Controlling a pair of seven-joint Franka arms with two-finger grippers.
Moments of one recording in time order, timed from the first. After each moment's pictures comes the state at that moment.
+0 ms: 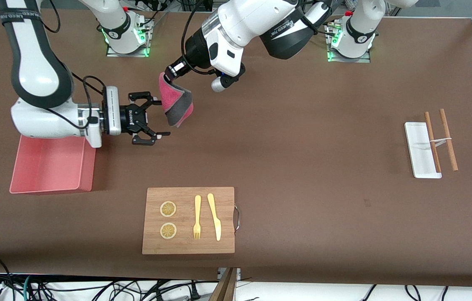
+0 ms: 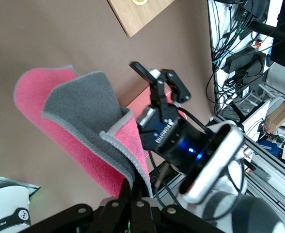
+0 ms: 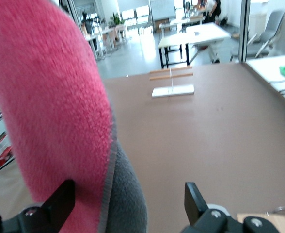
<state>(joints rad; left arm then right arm) -0.69 0.43 -0.22 -1.35 -0.56 2.47 -1.48 0.15 0.27 0.04 -1.91 1.24 1.77 -1.99</state>
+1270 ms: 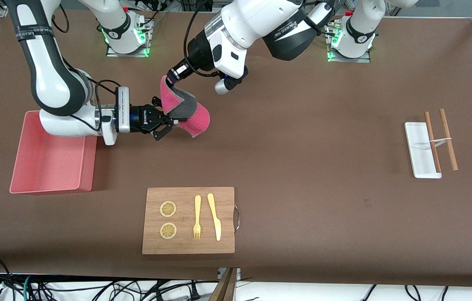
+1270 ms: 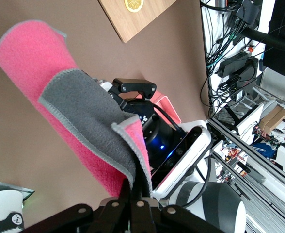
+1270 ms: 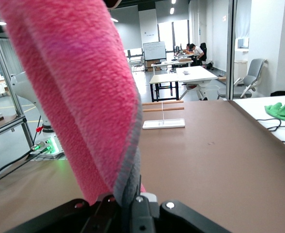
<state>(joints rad) -0.69 0.43 -0.20 -1.33 -0.56 2.47 -1.48 0.17 0.29 0.04 -1.98 1.43 1.78 -2.15</state>
